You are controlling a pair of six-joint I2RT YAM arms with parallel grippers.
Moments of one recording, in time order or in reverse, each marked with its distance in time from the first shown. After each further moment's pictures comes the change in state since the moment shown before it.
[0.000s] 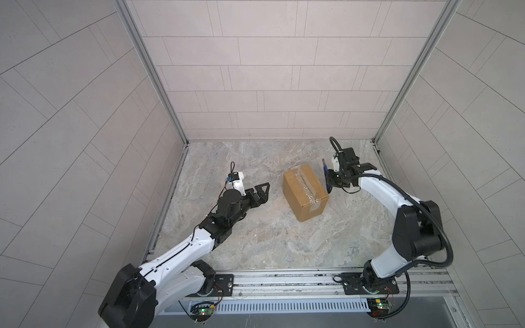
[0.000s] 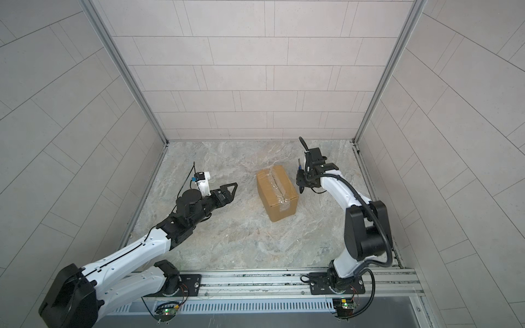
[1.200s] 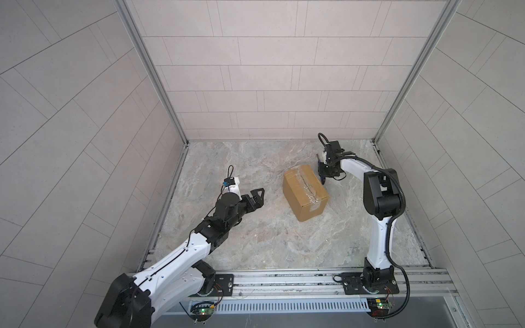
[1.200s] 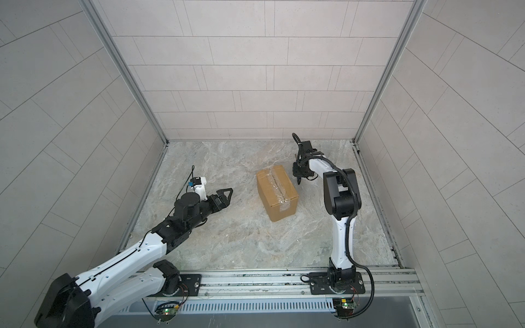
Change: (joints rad) left arm 0.021 -0.058 -0.023 -0.130 -0.040 0.000; right arm -0.041 0.452 0.324 0.034 0.047 -0.103
